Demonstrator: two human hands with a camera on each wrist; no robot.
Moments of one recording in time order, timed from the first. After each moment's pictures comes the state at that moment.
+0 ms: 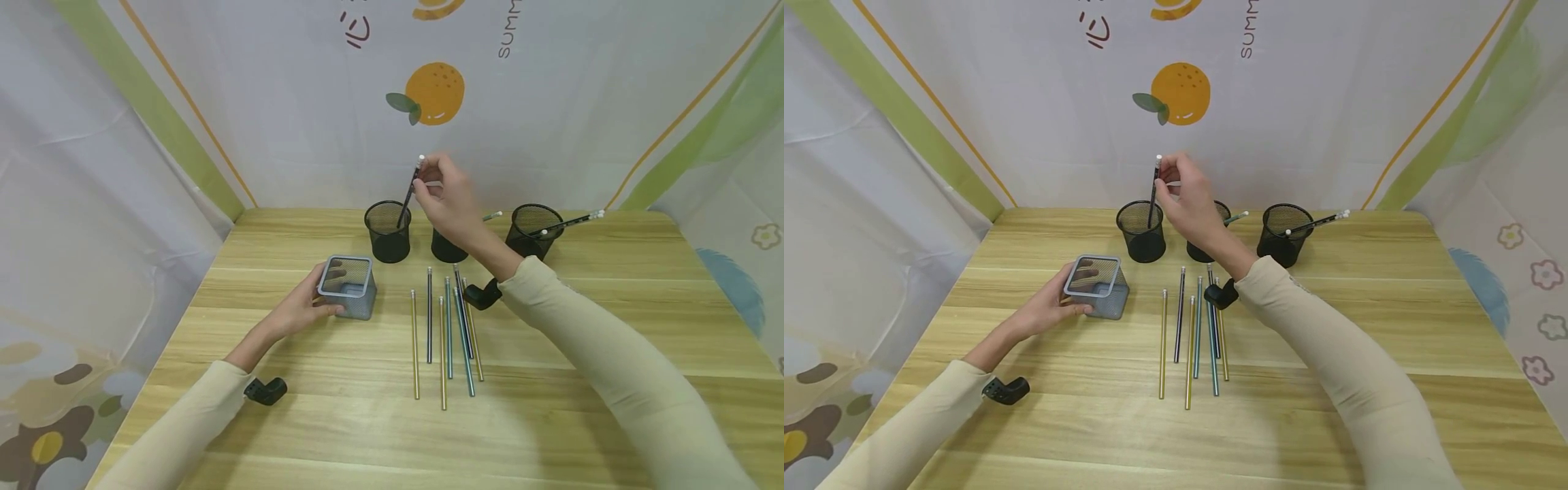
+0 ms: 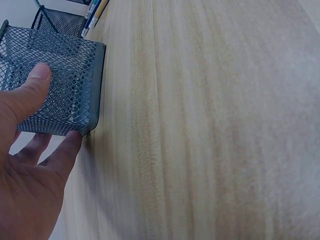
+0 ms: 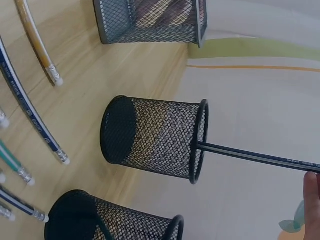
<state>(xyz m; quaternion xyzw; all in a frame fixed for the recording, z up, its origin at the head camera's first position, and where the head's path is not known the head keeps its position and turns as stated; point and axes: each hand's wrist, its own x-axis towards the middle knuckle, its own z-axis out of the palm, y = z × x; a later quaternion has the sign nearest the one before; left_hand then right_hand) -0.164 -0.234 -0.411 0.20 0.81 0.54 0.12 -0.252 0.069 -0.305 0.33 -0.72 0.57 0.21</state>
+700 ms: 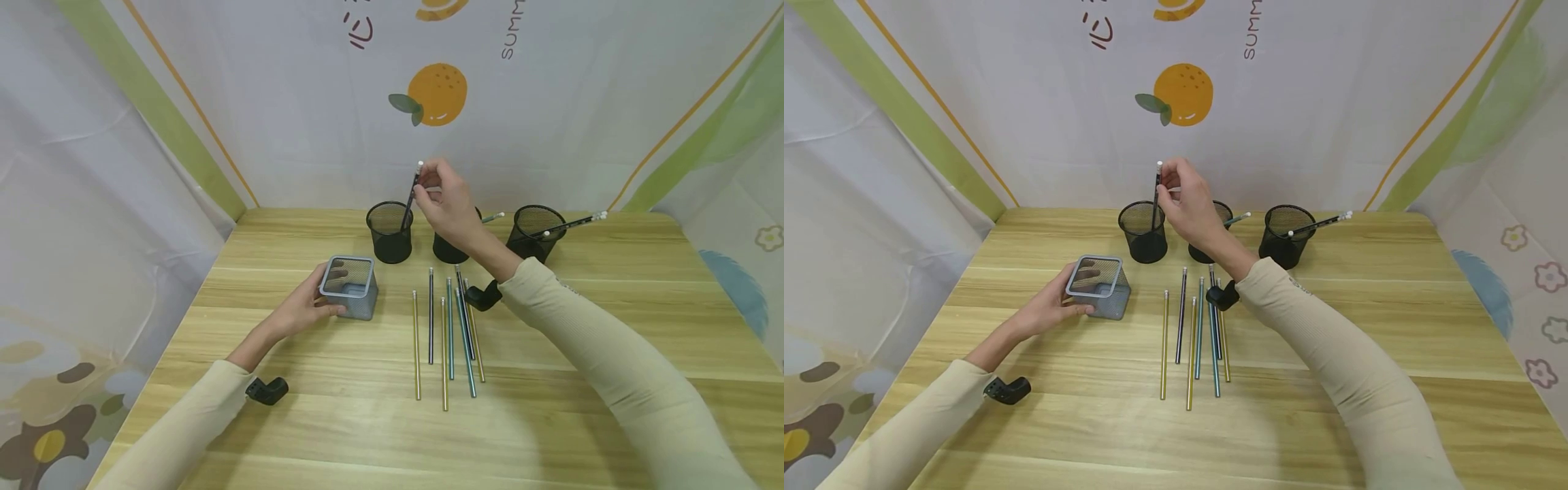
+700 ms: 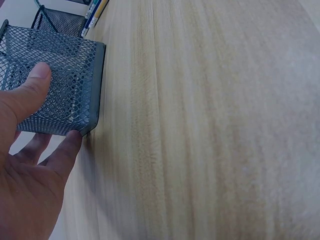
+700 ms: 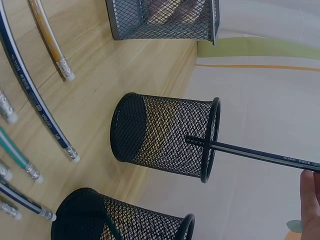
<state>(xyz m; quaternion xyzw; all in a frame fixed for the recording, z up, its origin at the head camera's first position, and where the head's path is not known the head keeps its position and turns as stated) -0.164 -0.234 -0.410 0.20 0.81 0.54 0.12 -0.256 0.068 -0.313 0.34 -0.74 0.55 0.19</state>
